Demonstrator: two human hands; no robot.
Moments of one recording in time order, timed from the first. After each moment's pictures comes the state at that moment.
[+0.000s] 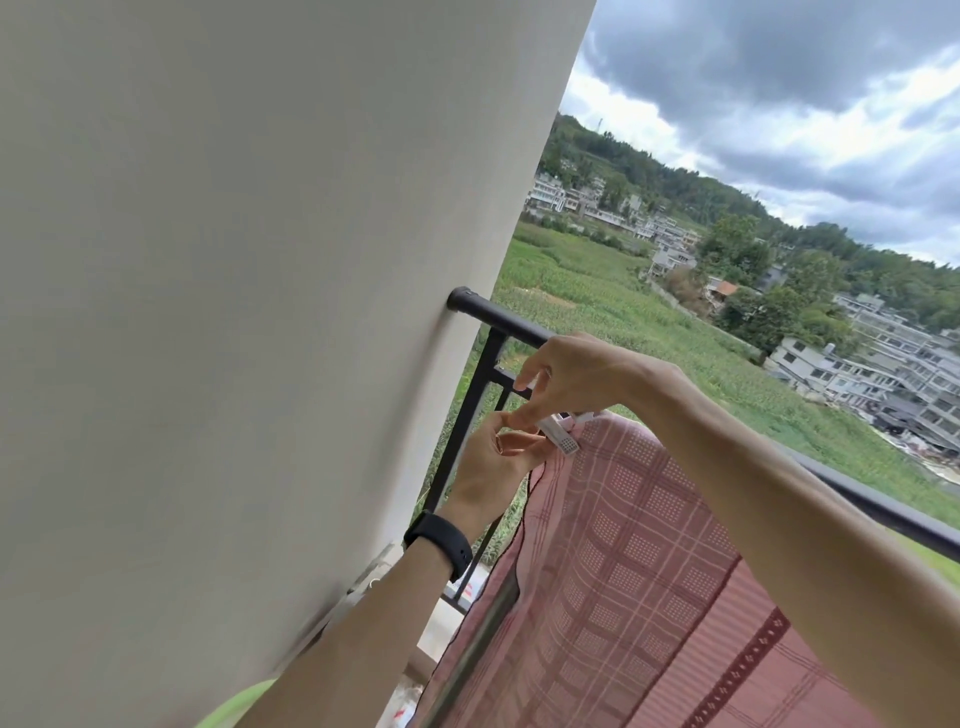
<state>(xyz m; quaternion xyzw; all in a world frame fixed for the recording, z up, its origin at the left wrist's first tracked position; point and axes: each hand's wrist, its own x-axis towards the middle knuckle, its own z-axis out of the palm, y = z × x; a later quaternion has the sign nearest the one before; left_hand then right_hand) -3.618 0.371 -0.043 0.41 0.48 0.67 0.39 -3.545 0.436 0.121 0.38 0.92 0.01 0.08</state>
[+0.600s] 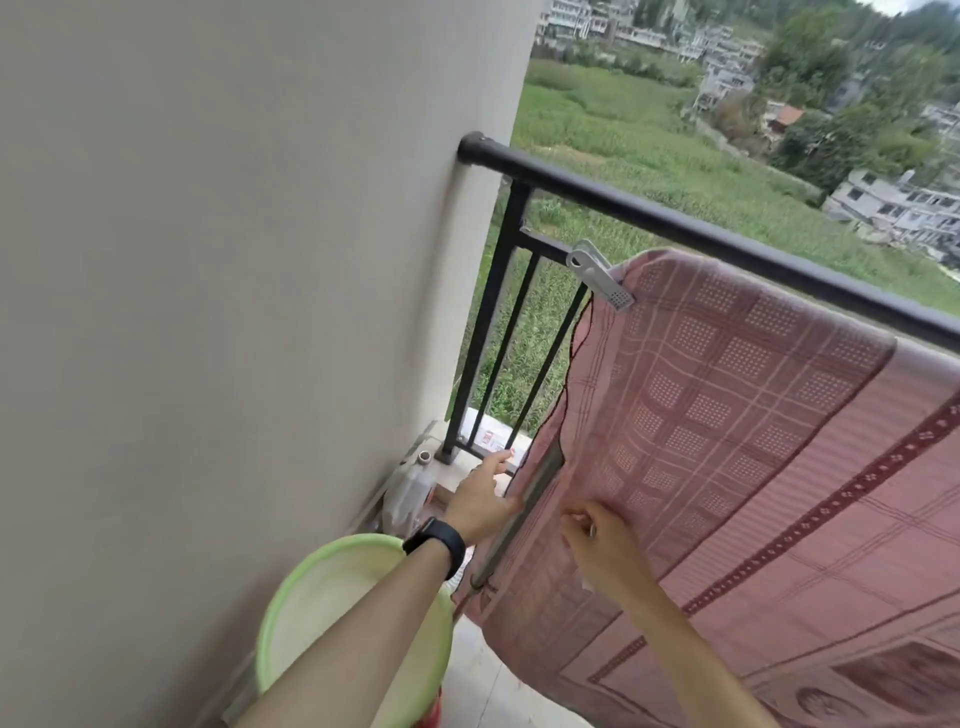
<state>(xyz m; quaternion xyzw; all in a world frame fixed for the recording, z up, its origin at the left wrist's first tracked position) -3.596 0.380 -0.253 0.47 0.65 0.40 0.45 -3.416 0.386 -0.198 0.58 0.74 -0.34 -0.10</state>
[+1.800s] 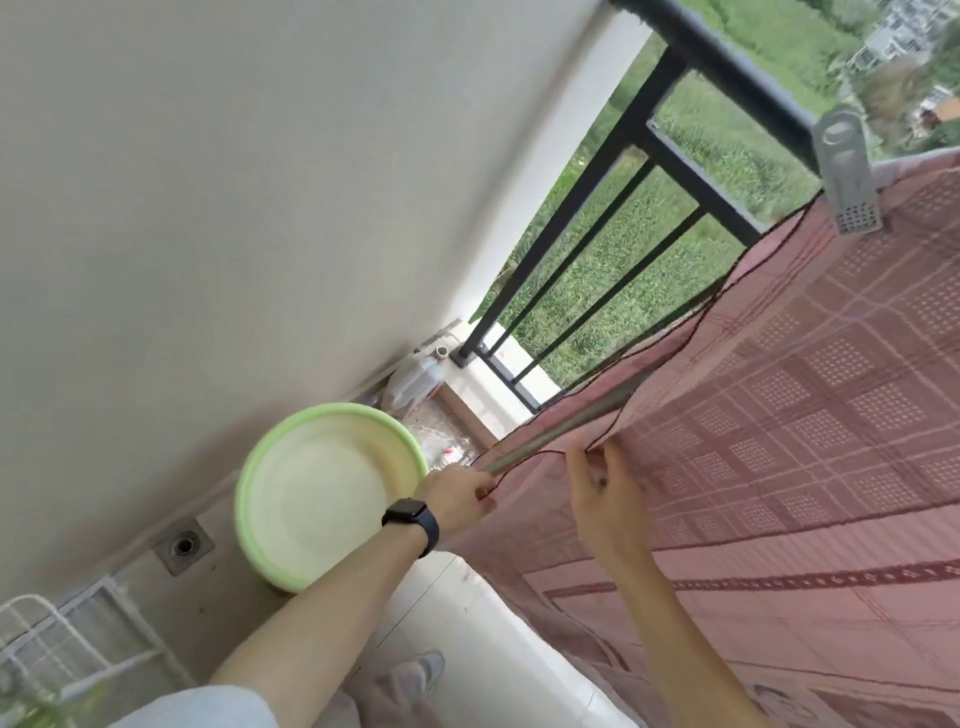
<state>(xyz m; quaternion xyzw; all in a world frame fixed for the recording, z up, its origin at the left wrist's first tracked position) -3.570 0.315 -0.393 0.55 0.74 0.18 0.33 -3.425 0.359 -0.228 0.57 0.75 -0.31 -0.15</state>
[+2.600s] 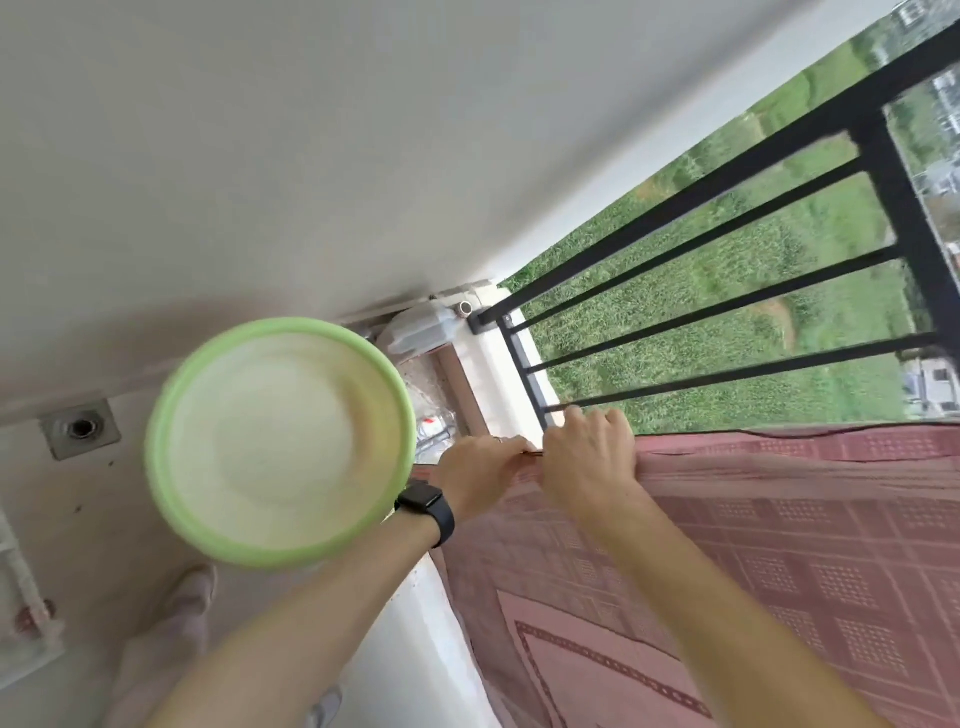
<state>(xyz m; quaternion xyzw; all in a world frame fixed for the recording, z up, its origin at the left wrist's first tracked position) -3.559 0.391 -0.523 0.45 0.72 0.45 0.28 -3.539 0.443 -0.357 0.25 0.86 0.26 0.37</state>
